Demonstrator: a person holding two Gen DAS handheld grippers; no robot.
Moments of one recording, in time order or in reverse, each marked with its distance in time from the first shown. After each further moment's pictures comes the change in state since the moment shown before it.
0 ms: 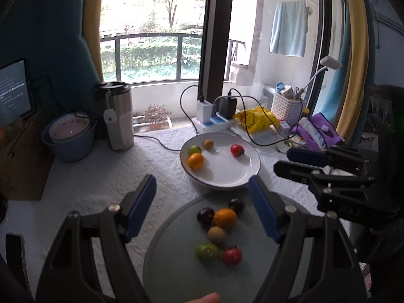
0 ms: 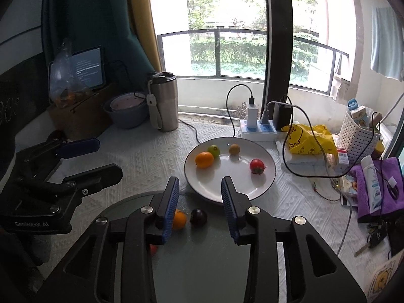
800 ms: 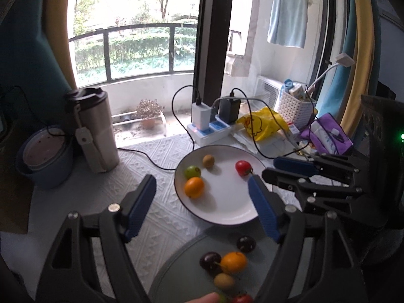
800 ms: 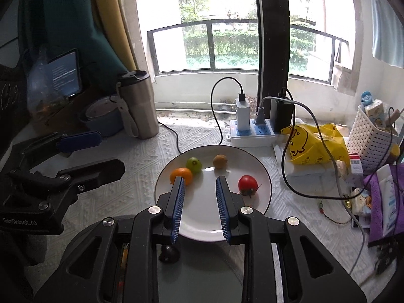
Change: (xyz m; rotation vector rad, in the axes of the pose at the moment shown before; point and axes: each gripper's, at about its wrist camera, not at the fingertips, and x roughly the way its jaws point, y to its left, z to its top) left arm 0.073 0.004 0.052 0.026 0.059 -0.030; right arm 0.065 -0.047 0.030 0.055 0.034 0.007
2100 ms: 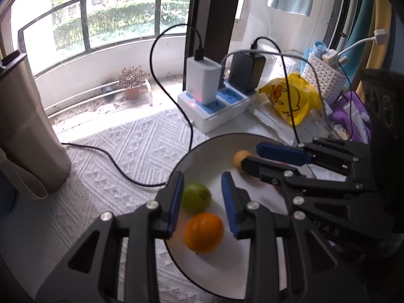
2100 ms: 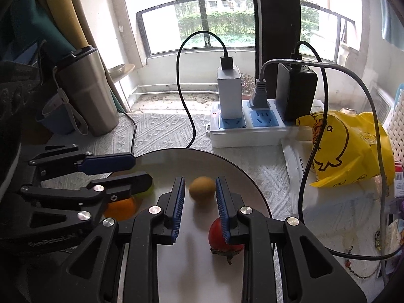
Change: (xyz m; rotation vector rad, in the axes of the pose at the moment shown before) left arm 0.161 0.018 0.020 0.021 0.219 -0.073; right arm 0.132 -0.057 0.021 0.037 0.120 0.010
